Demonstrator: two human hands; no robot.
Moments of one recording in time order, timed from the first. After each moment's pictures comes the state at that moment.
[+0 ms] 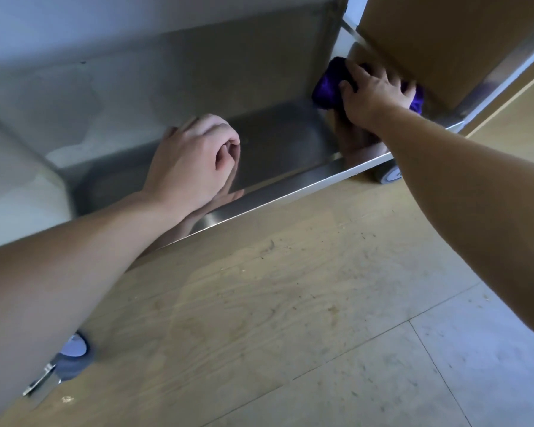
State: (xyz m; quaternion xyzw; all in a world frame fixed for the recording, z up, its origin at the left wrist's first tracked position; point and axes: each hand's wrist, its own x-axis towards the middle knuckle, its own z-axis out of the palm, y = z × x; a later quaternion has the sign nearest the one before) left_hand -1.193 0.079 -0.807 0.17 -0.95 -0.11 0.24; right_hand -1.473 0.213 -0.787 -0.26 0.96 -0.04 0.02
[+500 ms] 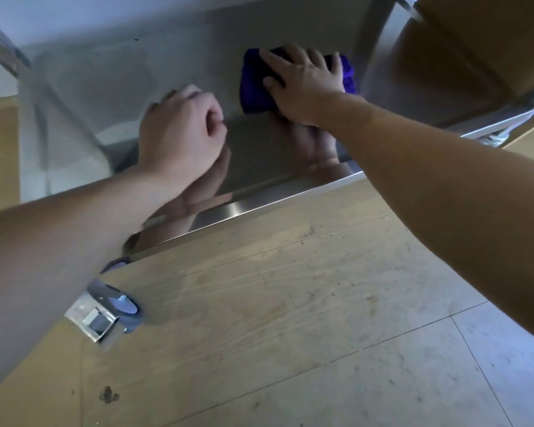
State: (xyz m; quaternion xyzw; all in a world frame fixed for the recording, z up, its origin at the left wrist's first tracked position) left_hand -1.140 0.033 -0.793 0.30 -0.92 -0.10 0.25; right_hand -1.346 0.099 -0.791 -0.49 0.87 -0.05 0.01
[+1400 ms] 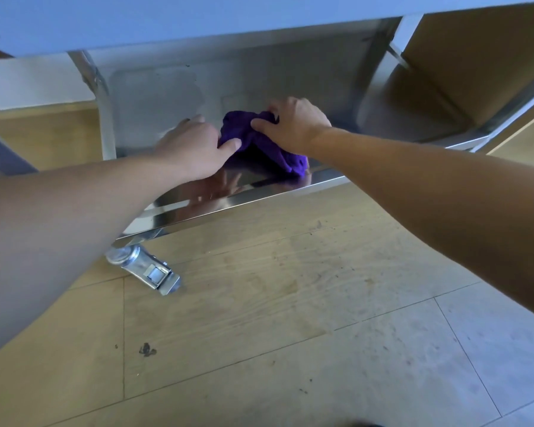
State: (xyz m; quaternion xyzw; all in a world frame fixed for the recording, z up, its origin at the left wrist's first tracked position) left_hand -1.074 0.025 -0.752 0.32 -0.93 -0.15 0.03; right_hand -1.243 0.123 -0.742 -0.49 0.86 -0.13 0.07
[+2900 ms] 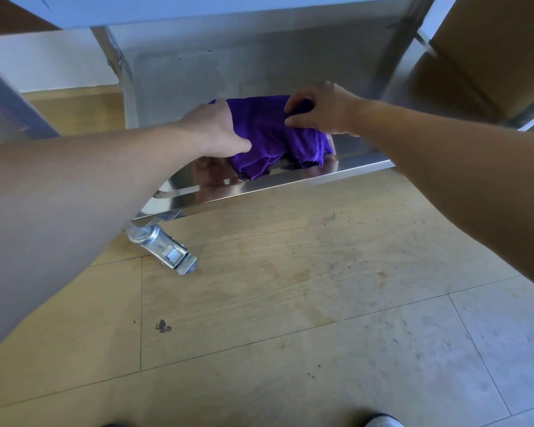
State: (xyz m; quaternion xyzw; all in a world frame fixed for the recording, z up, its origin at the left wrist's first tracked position) left_hand -1.073 0.033 -0.737 0.42 -0.89 -0.19 -0.03; right_hand -1.263 0.133 -0.735 -0.51 0.81 -0.18 0.22
